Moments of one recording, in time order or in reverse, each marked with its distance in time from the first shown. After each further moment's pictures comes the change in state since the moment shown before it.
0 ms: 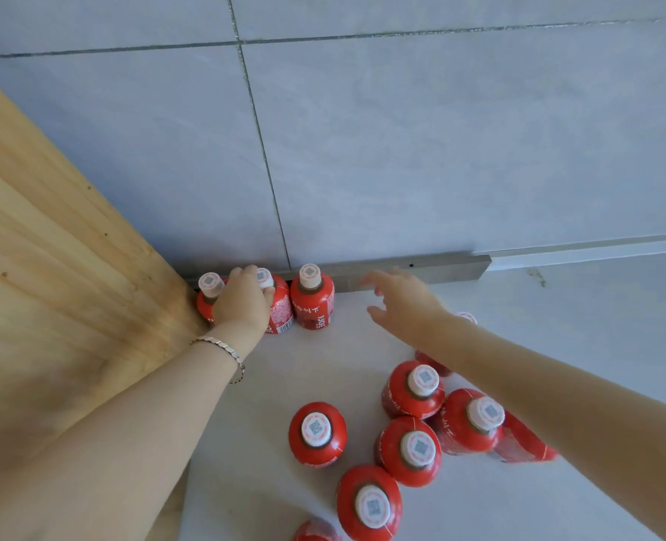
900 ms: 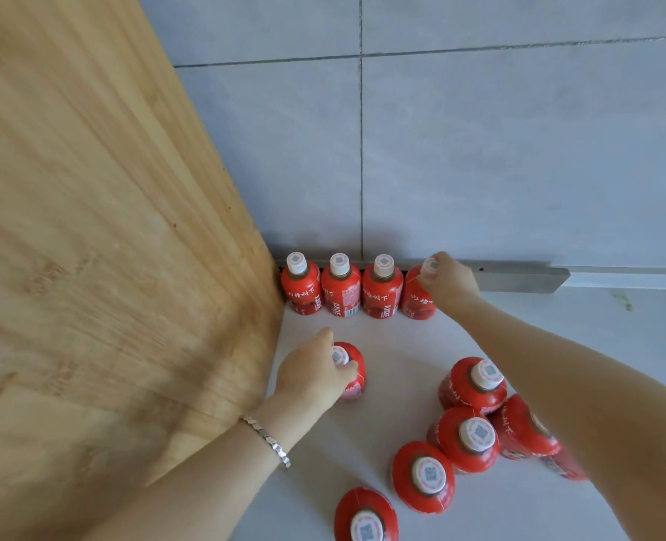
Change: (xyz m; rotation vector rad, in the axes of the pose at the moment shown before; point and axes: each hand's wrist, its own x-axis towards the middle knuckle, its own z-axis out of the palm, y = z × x) left_hand -0.122 -0.025 -0.011 -0.017 -0.214 -0.078; right_hand 0.039 -0.022 0.023 0.261 0.127 0.266
